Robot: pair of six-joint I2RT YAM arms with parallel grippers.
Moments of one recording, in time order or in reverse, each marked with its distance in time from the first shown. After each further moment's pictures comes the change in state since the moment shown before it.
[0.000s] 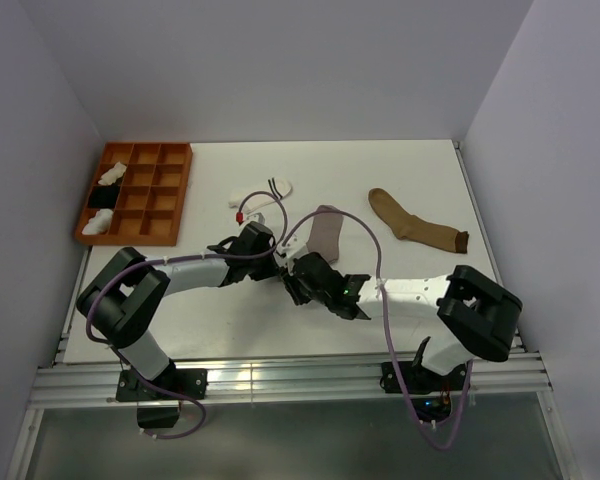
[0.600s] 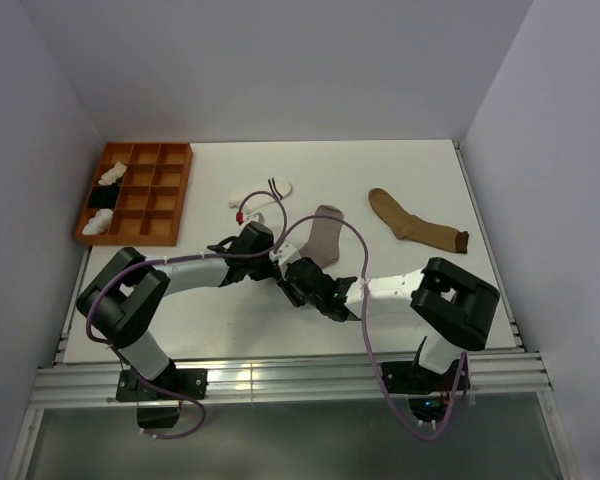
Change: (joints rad) left arm 0.001 0.000 0.000 -0.001 0.004 0.000; right arm 0.027 0.118 -0.006 0.116 0.058 -0.080
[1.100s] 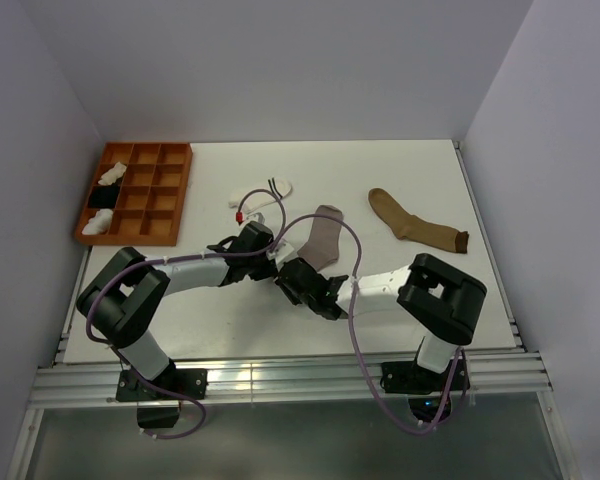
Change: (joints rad) left arm 0.000 0.000 0.002 -0.003 -0.003 0.000; right arm 0.002 0.087 0.047 -0.026 0.087 0.011
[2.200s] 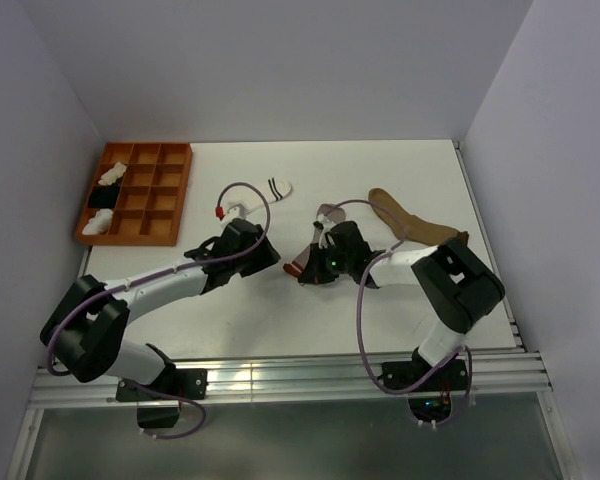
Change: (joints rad) left arm 0.011 -0.238 -0.051 -0.054 -0.080 -0.073; right arm -0.419 -0.027 -0.062 0.041 -0.725 0.308
